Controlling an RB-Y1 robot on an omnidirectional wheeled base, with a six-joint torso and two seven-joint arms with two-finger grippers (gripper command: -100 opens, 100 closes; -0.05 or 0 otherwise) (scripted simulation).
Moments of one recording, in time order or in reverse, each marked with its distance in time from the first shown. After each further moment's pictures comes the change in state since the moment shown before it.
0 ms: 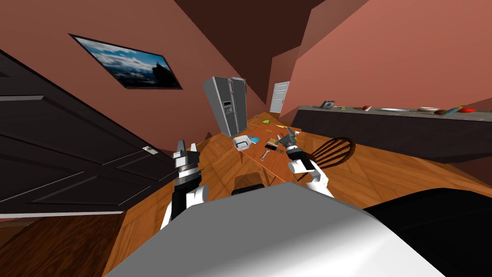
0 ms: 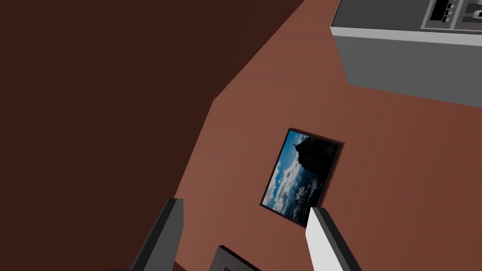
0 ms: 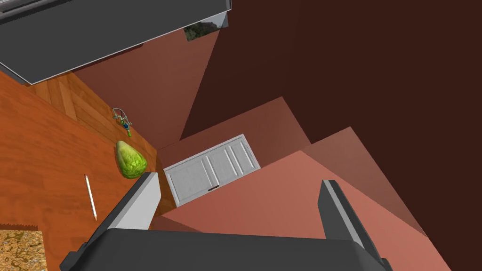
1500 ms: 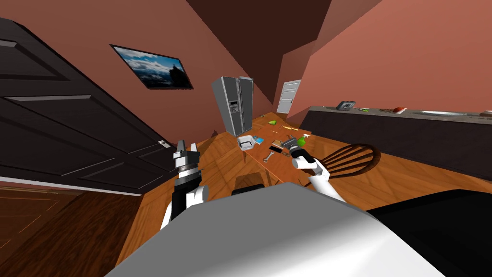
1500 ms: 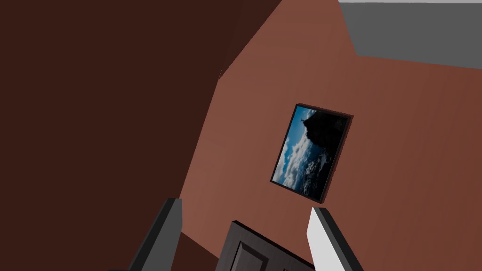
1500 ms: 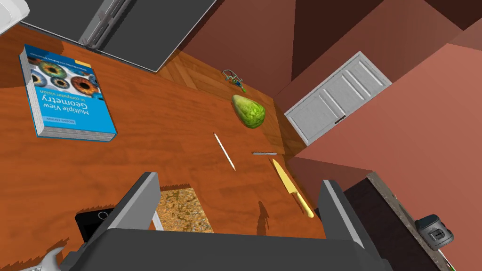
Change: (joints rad) left arm 0.000 0.000 0.000 0.000 0.000 0.000 0.000; right arm -0.086 -0.080 -0.086 0.223 -0.110 0.282 -0.407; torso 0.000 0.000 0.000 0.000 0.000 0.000
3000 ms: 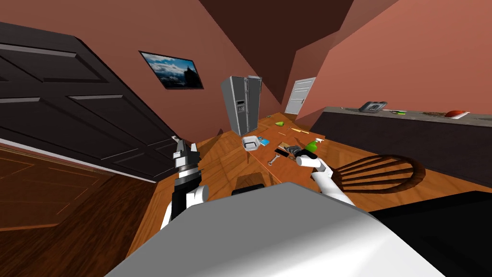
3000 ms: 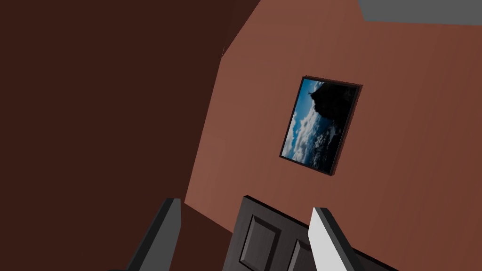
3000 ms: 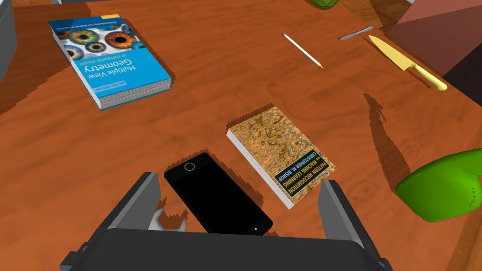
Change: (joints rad) left arm 0.000 0.000 0.000 0.000 0.000 0.000 0.000; right arm -0.075 -0.060 -0.076 0.225 -0.097 0.299 -0.397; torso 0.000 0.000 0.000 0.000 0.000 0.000
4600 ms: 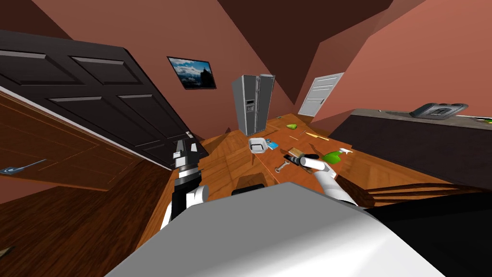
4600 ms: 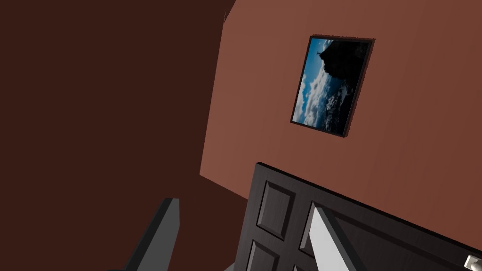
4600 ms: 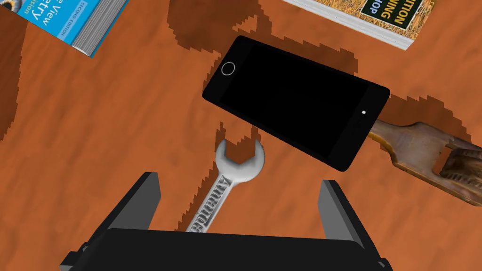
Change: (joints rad) left arm 0.000 0.000 0.000 0.000 0.000 0.000 0.000; right arm -0.068 -0.036 -0.074 0.277 -0.102 0.385 -0.463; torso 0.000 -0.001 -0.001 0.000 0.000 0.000
